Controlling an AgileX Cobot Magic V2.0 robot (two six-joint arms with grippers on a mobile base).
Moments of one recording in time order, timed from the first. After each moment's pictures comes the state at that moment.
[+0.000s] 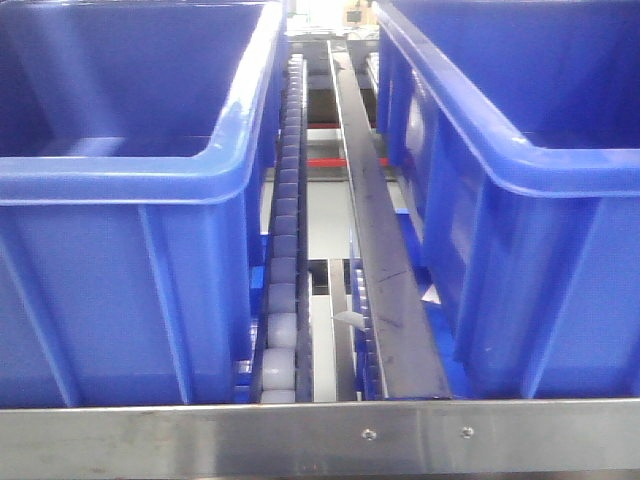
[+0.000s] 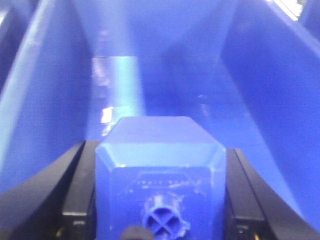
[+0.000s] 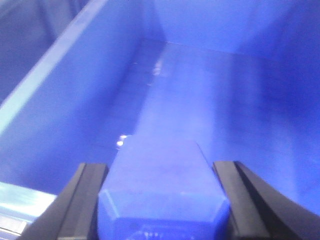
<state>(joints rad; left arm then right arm) -0.13 0.58 -0.45 -0.14 0.24 0.10 0.28 0.43 -0.42 -0.10 0.36 0.09</state>
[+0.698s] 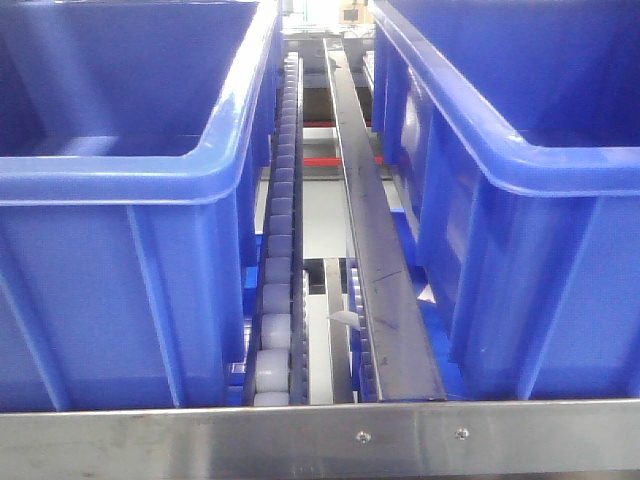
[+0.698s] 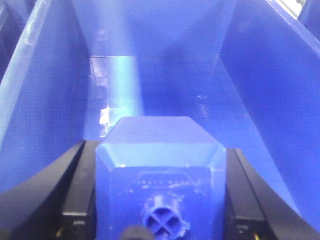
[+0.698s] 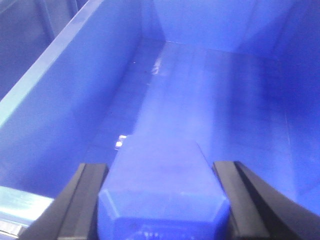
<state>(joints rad) -0.13 0.58 -0.45 -0.14 0.24 0.10 0.28 0.43 -0.42 -0.10 0.36 0.09</state>
